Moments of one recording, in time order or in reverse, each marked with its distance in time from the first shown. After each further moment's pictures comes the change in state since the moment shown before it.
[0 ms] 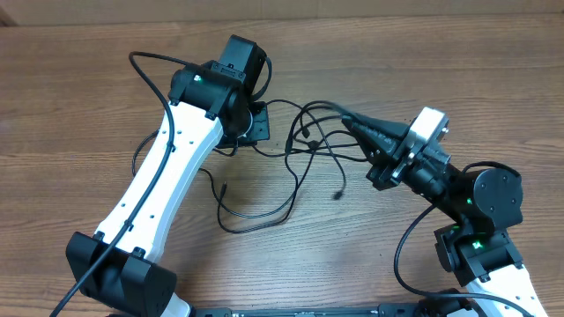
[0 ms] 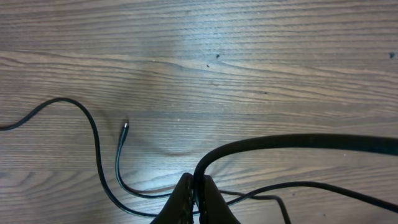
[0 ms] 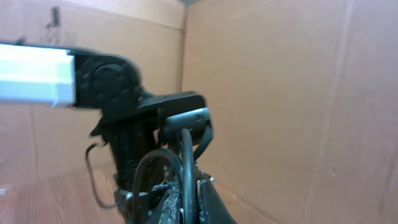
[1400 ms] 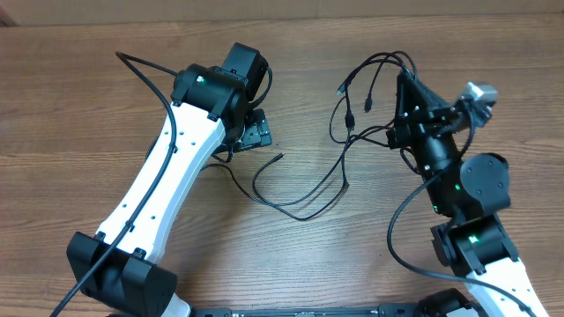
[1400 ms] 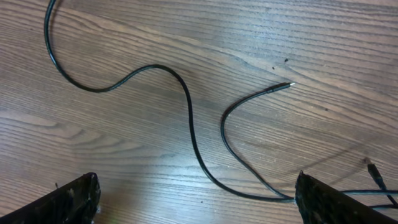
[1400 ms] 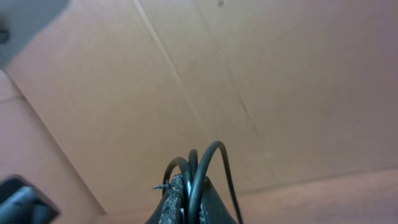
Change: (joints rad) left arm -0.016 0.000 0.000 -0.117 -0.182 -0.197; right arm -0.005 0.043 0.000 -0.116 0.621 0.386
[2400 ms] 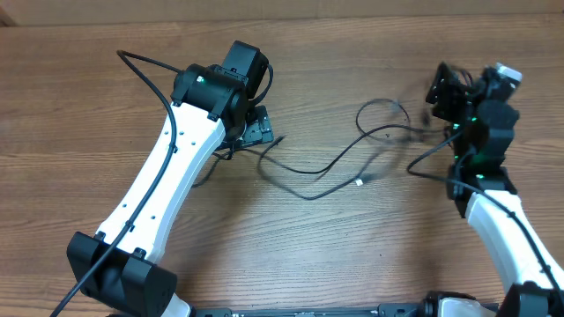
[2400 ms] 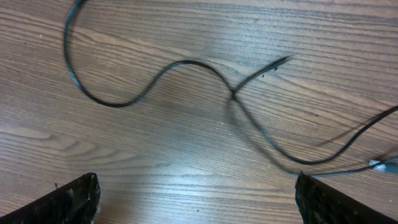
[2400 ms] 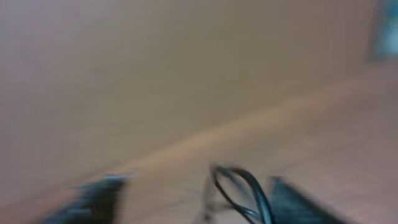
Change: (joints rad) left arm 0.000 0.000 0.000 0.038 0.001 0.022; right arm -0.431 0.445 0.005 0.058 0.024 -0.172
